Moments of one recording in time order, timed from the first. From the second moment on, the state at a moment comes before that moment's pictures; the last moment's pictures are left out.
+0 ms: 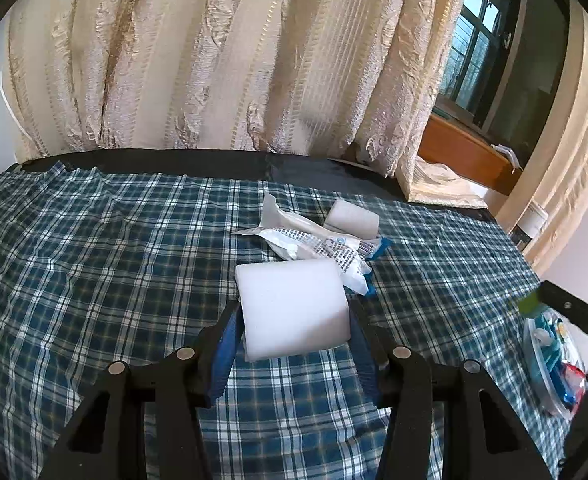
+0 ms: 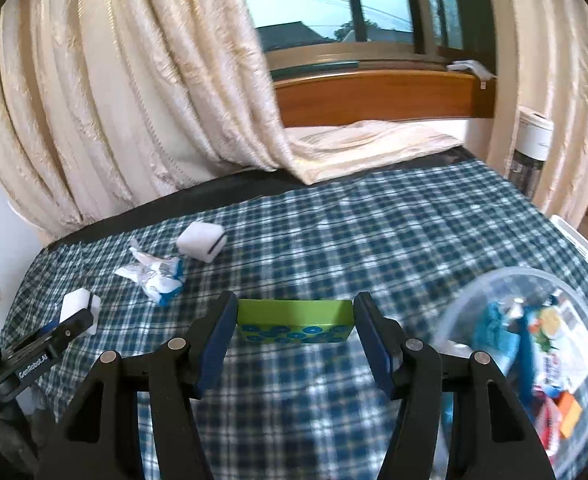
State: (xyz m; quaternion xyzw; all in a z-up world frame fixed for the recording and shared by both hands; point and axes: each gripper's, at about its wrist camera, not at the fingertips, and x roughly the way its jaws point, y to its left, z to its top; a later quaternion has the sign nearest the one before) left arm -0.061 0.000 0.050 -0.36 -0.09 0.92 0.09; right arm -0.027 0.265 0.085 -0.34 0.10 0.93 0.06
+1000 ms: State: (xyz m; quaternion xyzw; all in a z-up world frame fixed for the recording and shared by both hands) left arm -0.047 0.026 0.041 -0.37 -0.05 0.92 0.11; right arm 0.096 0.410 0.080 -0.31 0.20 0.90 0.21
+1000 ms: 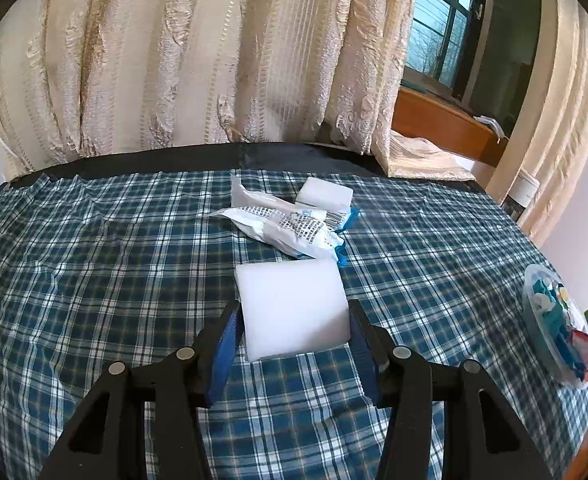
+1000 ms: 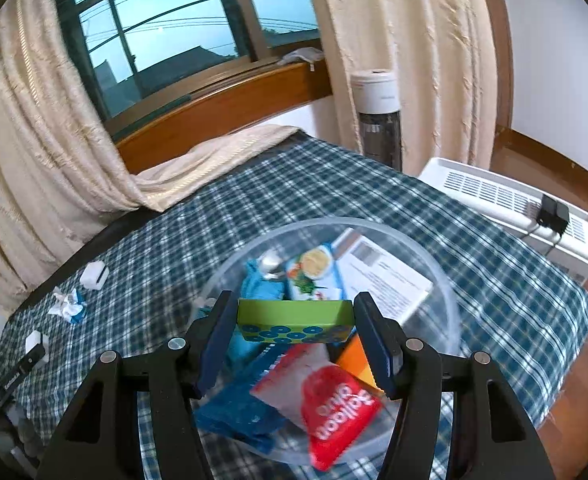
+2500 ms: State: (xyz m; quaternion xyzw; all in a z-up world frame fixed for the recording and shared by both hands) left arm -0.025 0.066 0.049 -0.38 -0.02 0.91 0.15; right arm 0.137 0.453 0.056 -0.31 0.27 0.89 0.21
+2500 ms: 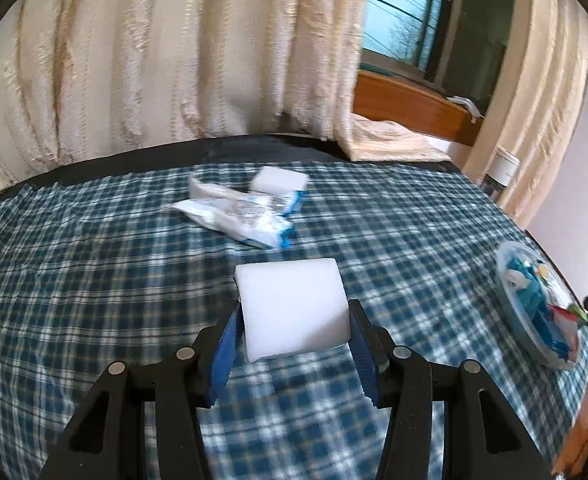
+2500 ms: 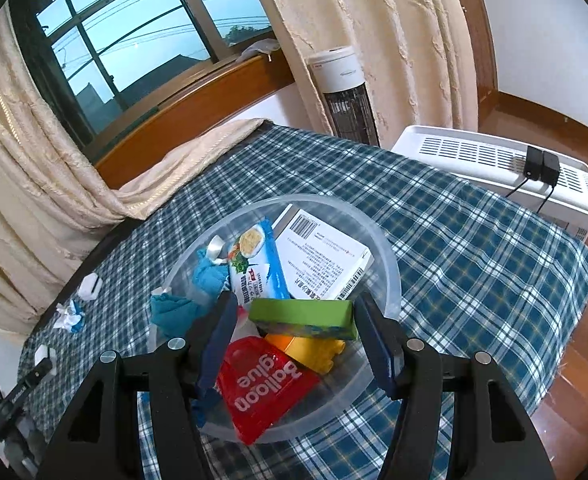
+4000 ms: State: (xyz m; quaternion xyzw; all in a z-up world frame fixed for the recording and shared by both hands) left arm 0.016 0.308 0.071 -0.38 0.07 0.85 0.35; right arm 0.142 0.488 0.051 -0.27 0.26 0.91 0.17
